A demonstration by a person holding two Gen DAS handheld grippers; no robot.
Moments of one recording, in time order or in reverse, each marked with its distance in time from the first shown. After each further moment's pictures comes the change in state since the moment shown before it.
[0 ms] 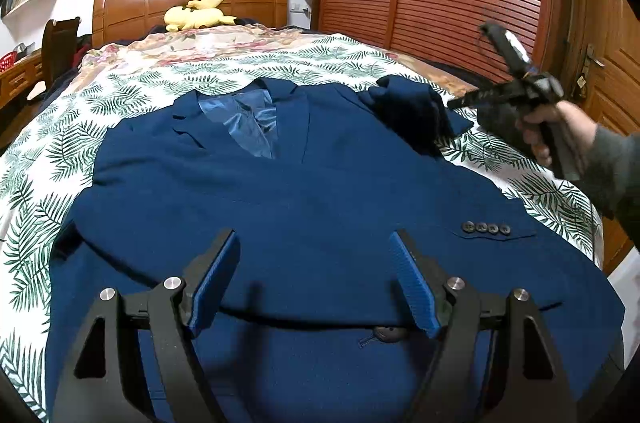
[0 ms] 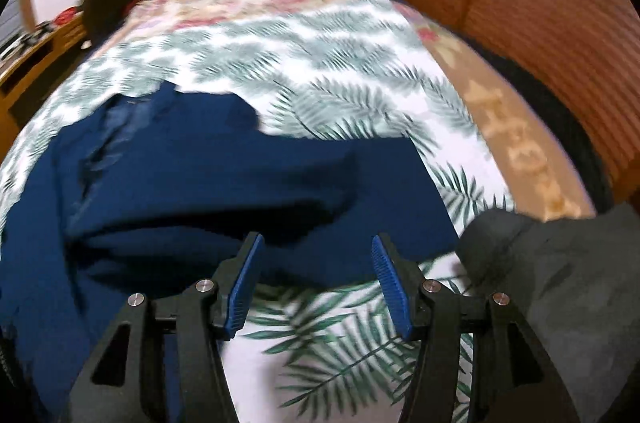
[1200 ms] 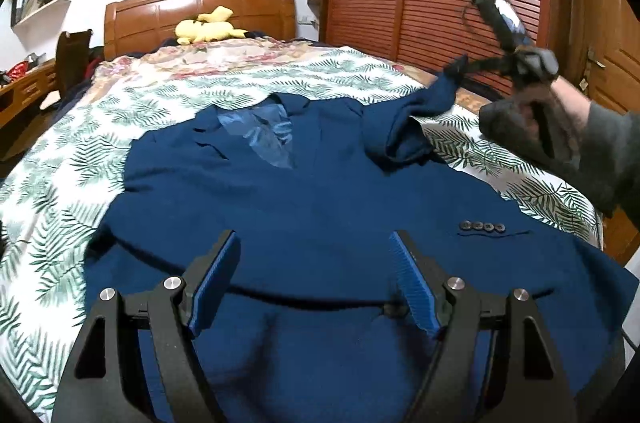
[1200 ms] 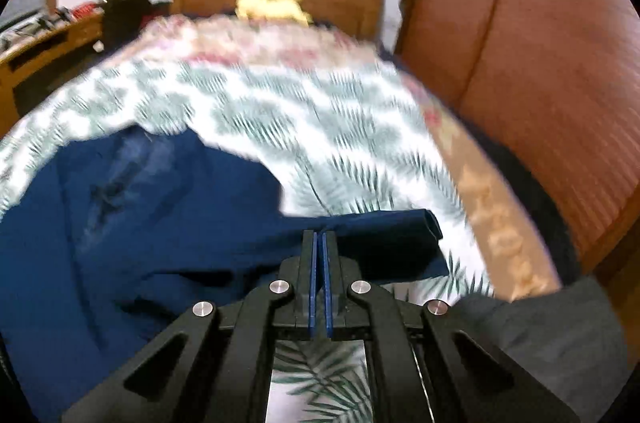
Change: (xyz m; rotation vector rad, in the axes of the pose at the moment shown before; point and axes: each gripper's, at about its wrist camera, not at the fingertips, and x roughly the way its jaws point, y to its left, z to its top) left arm -0.038 0.010 -0.003 0.011 -0.045 0.042; right arm -0.061 0.075 0.029 -0.183 -0.291 -0.040
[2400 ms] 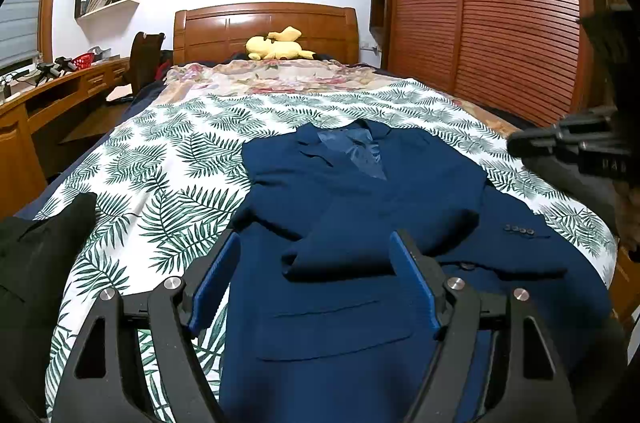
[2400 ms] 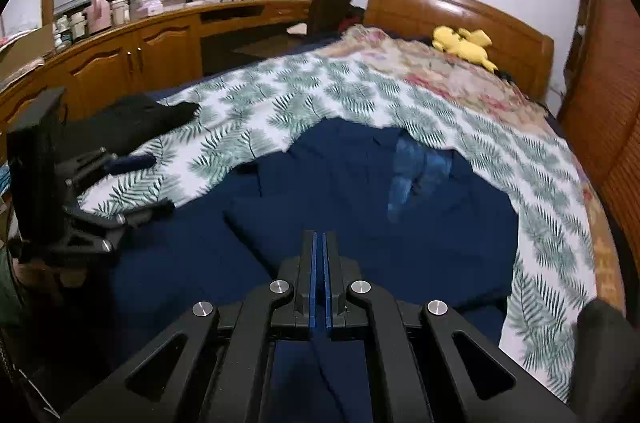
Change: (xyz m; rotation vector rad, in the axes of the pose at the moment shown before) left arm -0.087 0.077 -0.023 -0.092 -0.077 0.177; right arm -0.144 0.141 -0.056 -0.281 0.003 0.492
